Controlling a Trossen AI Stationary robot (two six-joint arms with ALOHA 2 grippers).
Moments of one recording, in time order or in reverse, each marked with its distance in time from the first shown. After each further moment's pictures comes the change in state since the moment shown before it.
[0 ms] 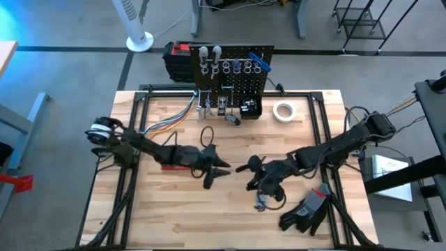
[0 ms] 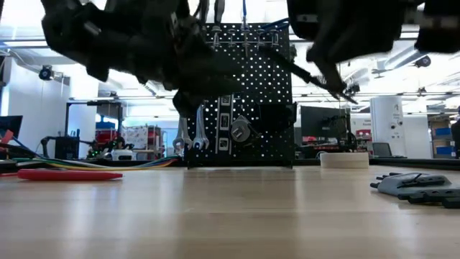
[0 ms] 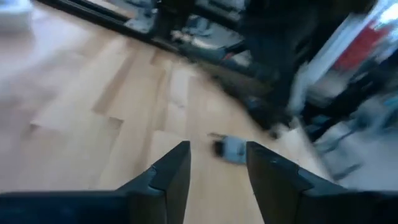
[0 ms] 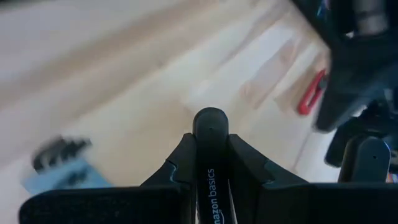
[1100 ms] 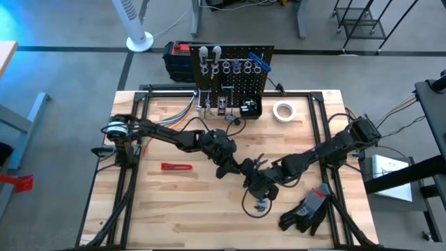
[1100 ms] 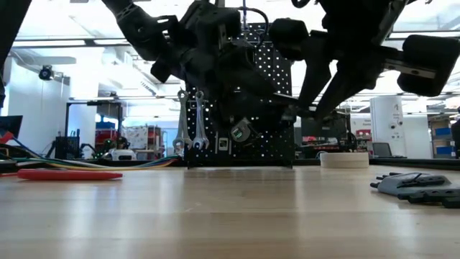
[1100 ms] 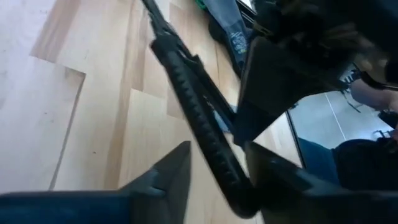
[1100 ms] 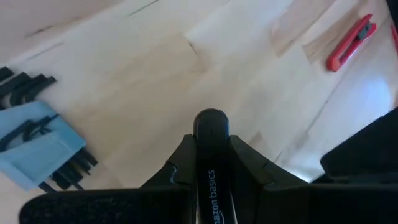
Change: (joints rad) left arm 0.199 0.182 0.388 -0.508 0.483 -0.048; right arm 0.023 0.215 0.149 -0.184 0.163 -0.065
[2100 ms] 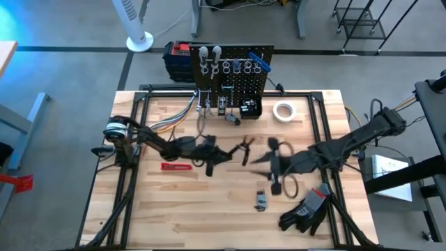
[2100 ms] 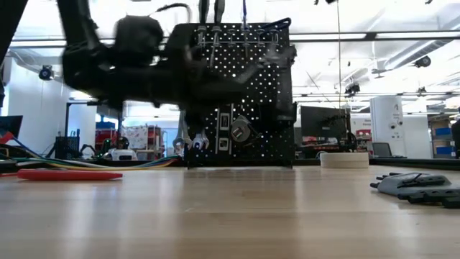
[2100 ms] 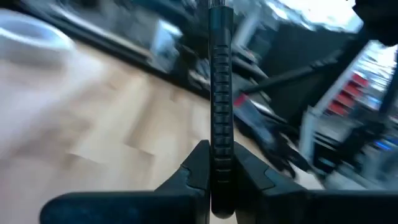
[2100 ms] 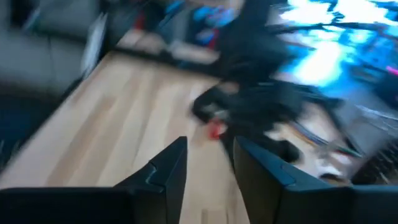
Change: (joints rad) left arm -0.040 -0.012 -0.450 0.909 -0.373 -0.007; right arm 0.052 -0.426 -0.103 0.277 0.238 0.623
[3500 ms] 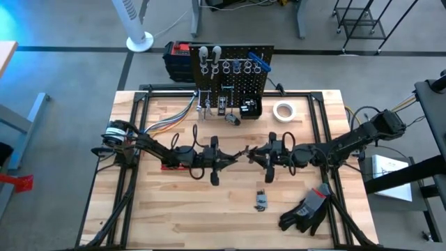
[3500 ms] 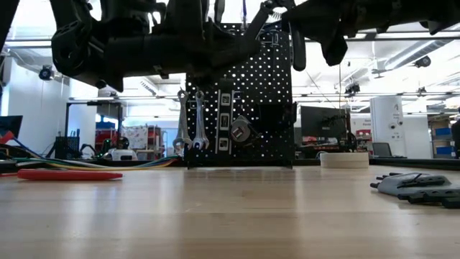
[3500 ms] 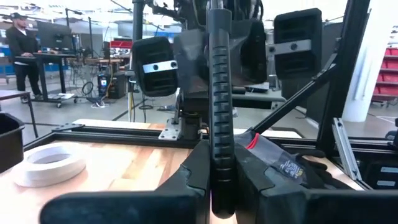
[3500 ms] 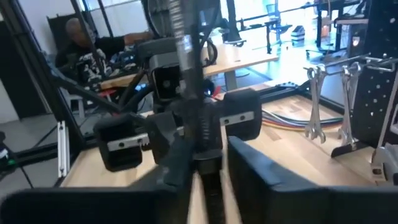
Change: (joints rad) left arm -0.162 0.004 0.085 0.122 -0.267 0.418; right arm -0.143 0.036 -0.406 0.759 0.028 0.289
